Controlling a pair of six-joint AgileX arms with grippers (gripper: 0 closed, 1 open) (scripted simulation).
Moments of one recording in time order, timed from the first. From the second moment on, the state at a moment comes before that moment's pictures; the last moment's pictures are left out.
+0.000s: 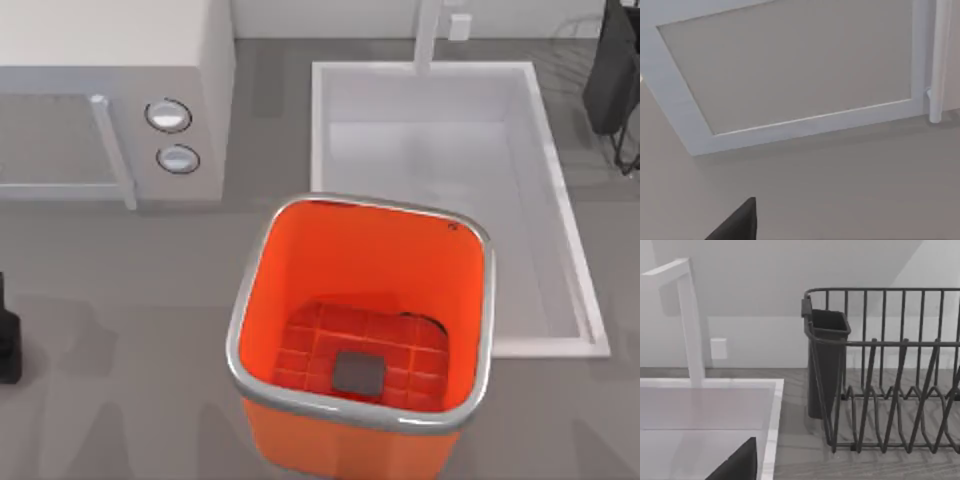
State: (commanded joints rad) left arm 0.13 0.39 0.23 -0.19 0.12 0.25; right arm 0.00 0.00 0.00 0.00 0.00 0.00
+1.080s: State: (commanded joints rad) left arm 0.43 1.42 0.73 -0.64 0.41 0.84; right arm 0.00 0.00 0.00 0.00 0.00 0.00
